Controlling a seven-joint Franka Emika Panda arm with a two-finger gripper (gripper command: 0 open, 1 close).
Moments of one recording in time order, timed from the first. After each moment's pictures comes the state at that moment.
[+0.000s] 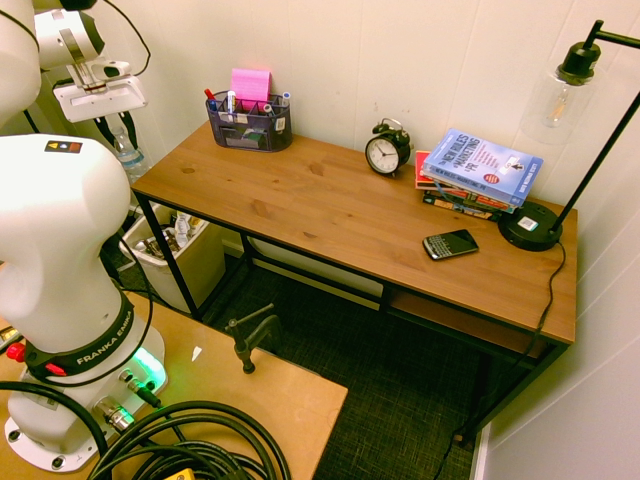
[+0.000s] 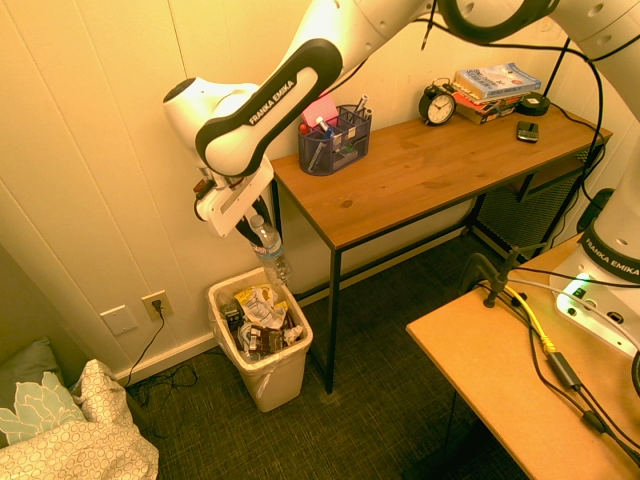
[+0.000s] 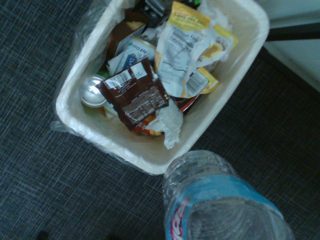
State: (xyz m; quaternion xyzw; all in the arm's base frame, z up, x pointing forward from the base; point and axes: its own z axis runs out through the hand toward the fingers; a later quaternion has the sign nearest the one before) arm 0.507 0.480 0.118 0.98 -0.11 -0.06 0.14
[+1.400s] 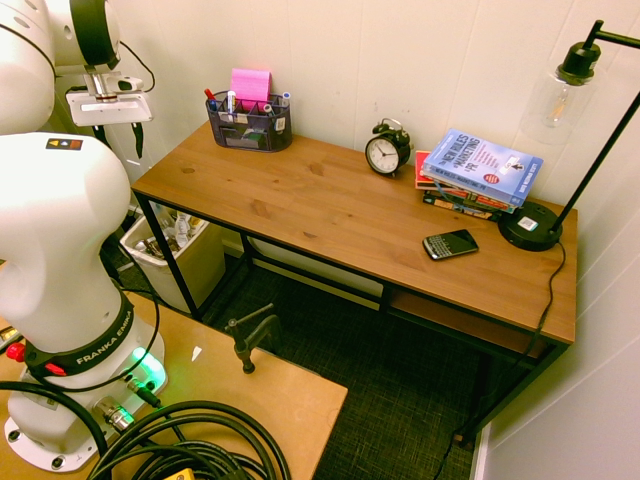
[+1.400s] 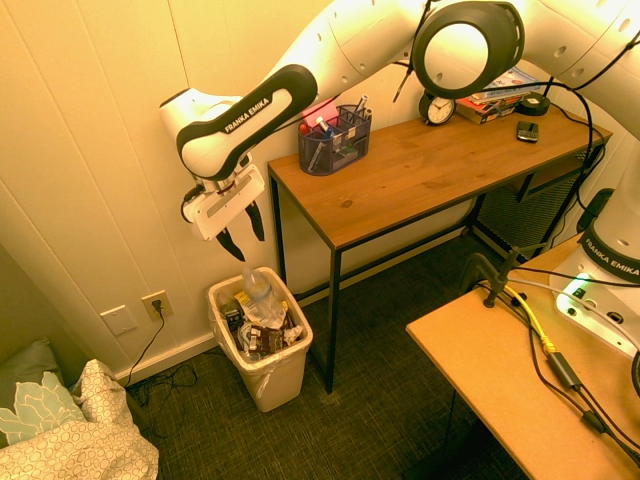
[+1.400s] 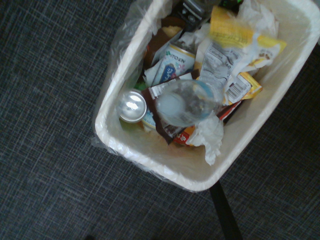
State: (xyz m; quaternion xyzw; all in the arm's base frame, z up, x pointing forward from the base) arm 0.543 0.494 0.109 0.98 -0.14 -0.10 0.10
